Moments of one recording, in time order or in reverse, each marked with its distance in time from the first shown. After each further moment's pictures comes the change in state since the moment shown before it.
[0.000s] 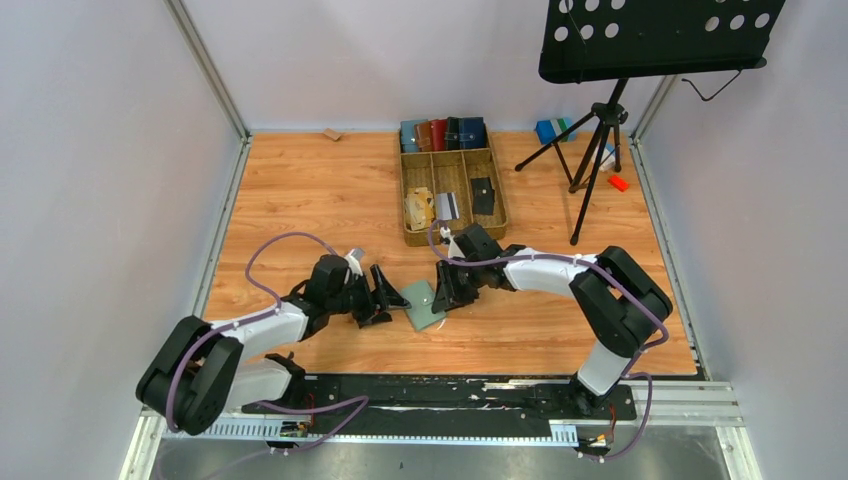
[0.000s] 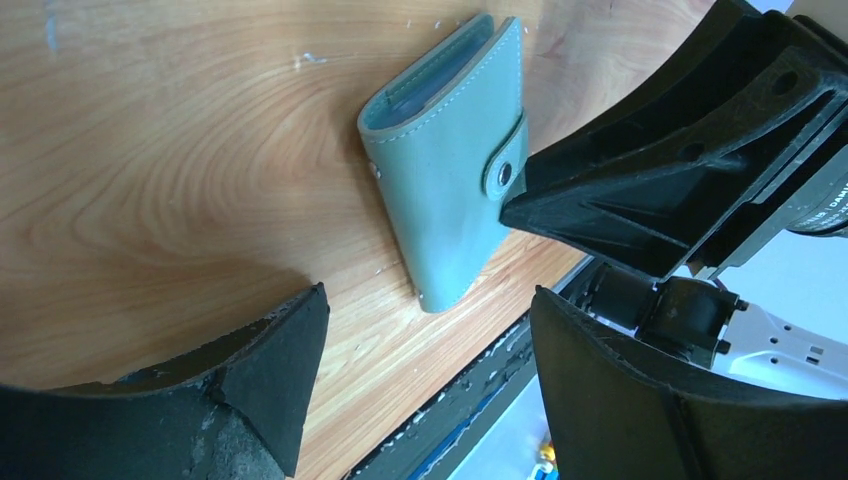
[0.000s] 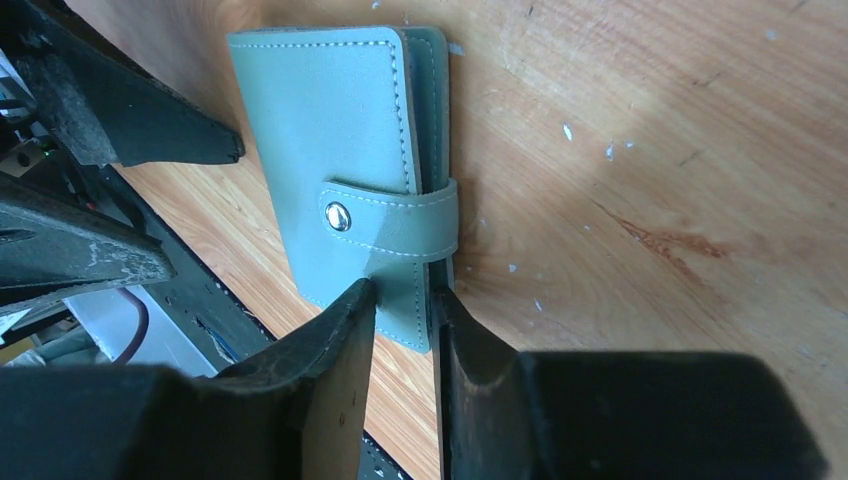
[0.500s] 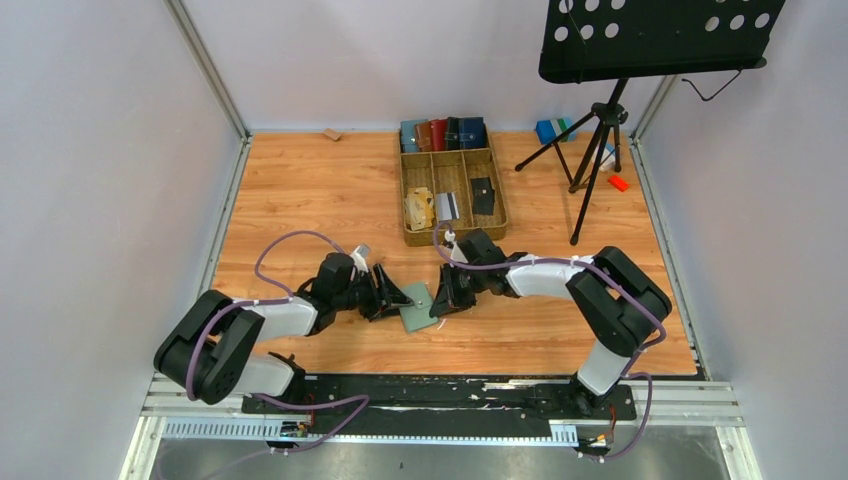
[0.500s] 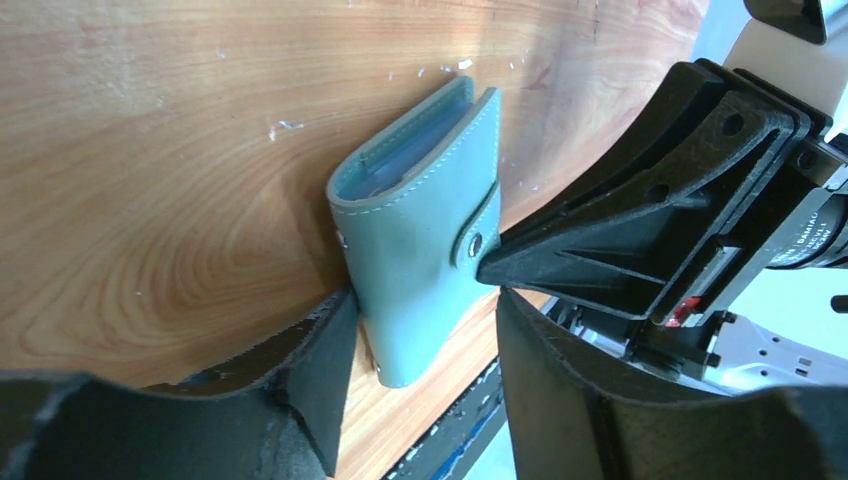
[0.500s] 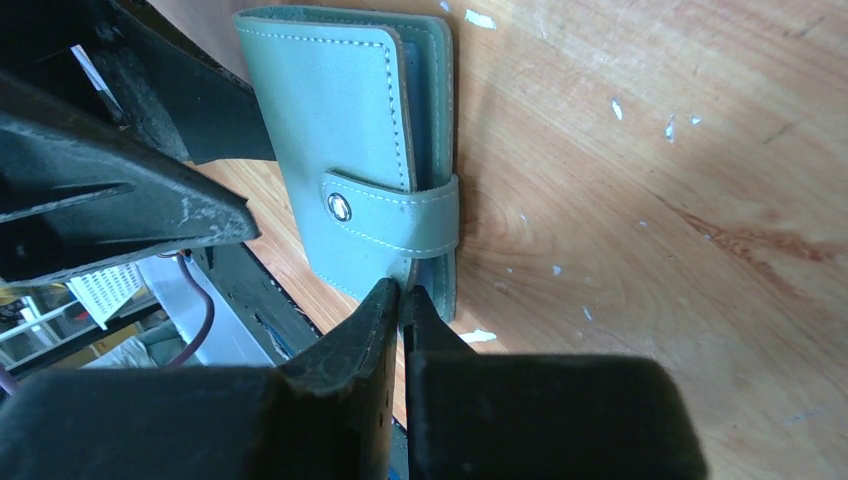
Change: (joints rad) left arm -0.021 0.172 0.018 0.205 0.016 -0.032; right arm -0.001 0.007 -0.073 0.140 -0.085 0.140
